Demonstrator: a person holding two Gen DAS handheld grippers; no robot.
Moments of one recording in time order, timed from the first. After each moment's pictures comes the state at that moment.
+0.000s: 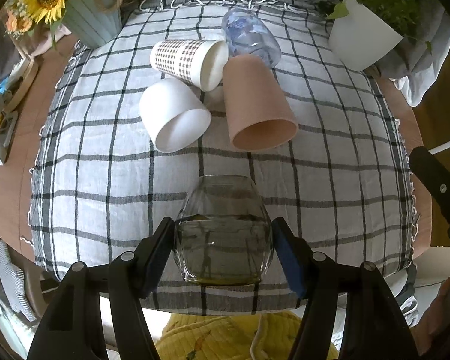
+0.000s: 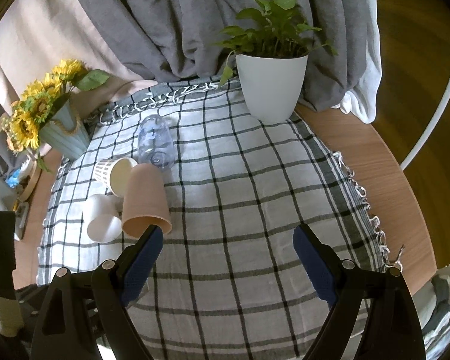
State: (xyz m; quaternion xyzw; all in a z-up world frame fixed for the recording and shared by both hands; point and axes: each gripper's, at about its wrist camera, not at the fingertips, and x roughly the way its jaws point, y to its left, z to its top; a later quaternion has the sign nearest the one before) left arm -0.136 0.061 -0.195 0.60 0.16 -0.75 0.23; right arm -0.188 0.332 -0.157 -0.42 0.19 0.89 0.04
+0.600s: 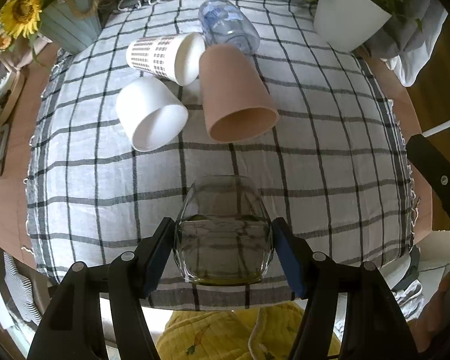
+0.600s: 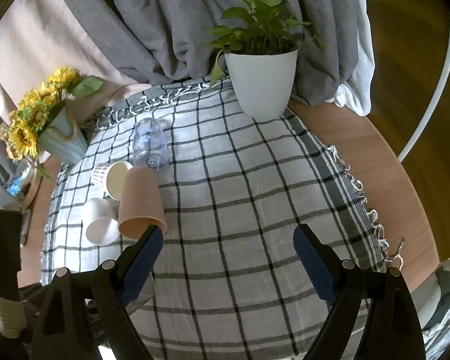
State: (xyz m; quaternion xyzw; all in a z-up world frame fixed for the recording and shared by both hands) left arm -0.151 0.074 -0.203 0.63 0.15 -0.74 0.20; right arm -0.183 0.343 -0.162 -0.42 0.20 0.89 0.04
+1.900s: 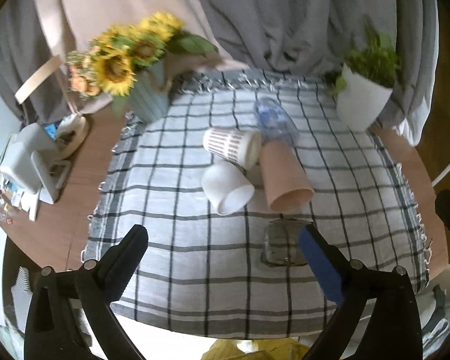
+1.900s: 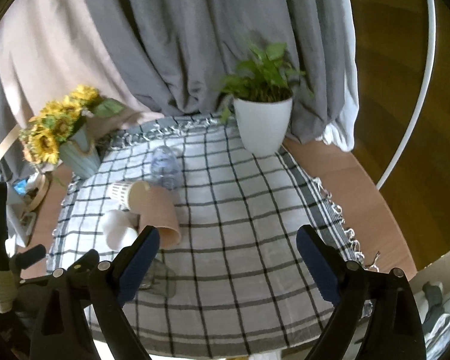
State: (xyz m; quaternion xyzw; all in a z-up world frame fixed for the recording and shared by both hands) left arm -0.081 0.052 -0.109 0.46 0.04 -0.85 0.26; right arm -0.127 0.316 -0.096 -0.33 0.16 0.93 0.06
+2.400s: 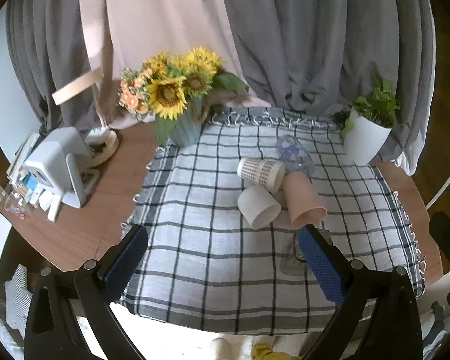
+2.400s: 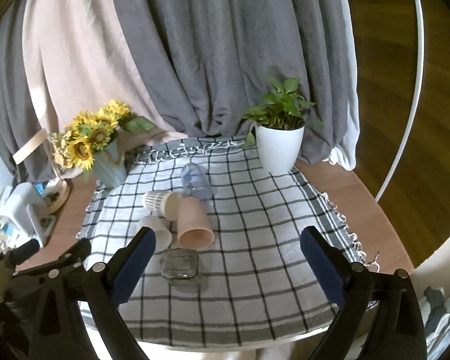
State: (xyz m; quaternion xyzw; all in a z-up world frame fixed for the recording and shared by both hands) left arm -0.012 0.035 -0.061 0.38 0.03 -0.88 0.28; right arm -0.076 0.266 -0.061 -0.28 0.15 0.94 0.06
